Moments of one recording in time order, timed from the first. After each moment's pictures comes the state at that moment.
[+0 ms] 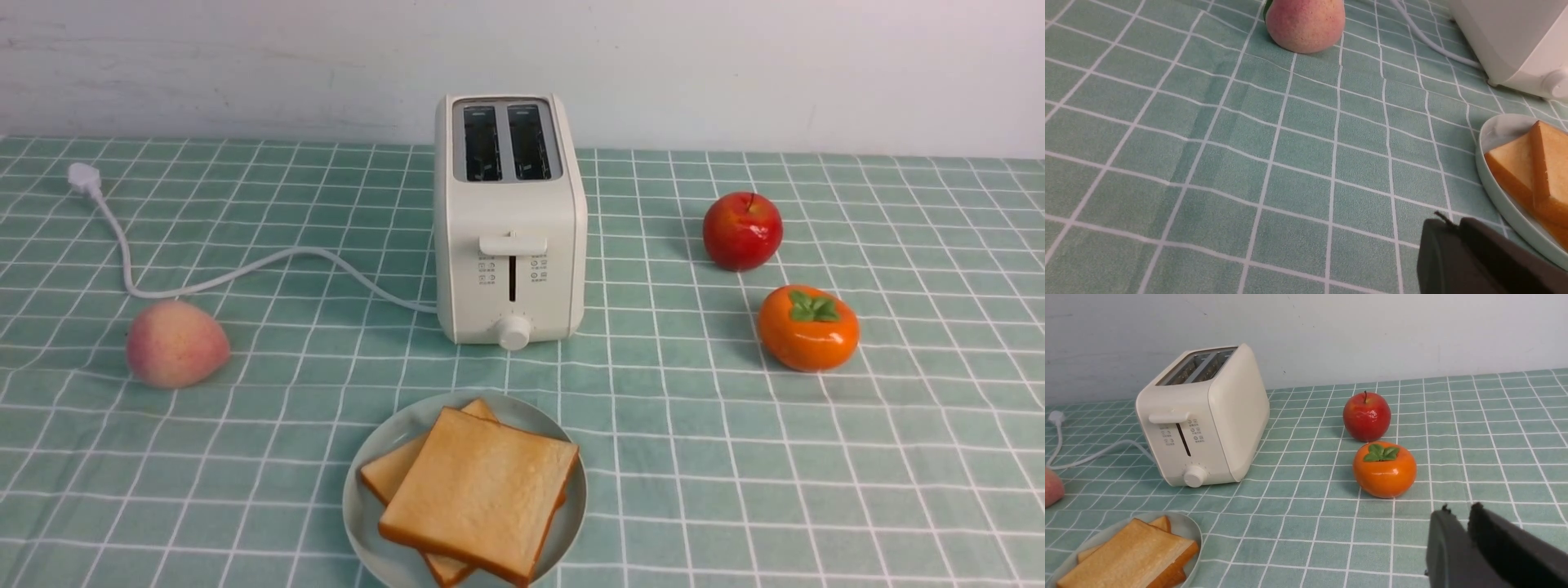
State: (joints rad) right arm 0.41 0.06 -0.39 -0.34 0.56 0.46; left arm -0.07 -0.01 0.03 -0.02 0.39 -0.38
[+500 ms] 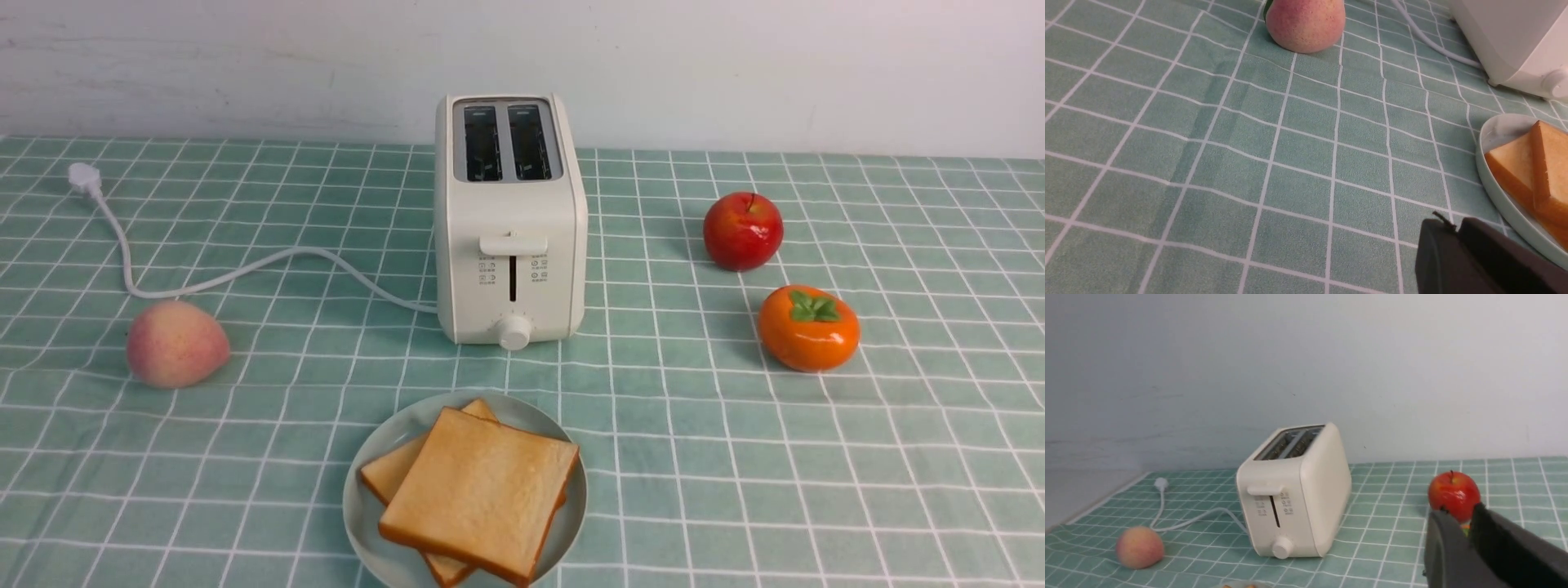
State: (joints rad) right arm 0.41 0.06 -0.31 -0.15 0.23 0.33; left arm -0.07 -0.01 0.03 -0.02 0.39 -0.38
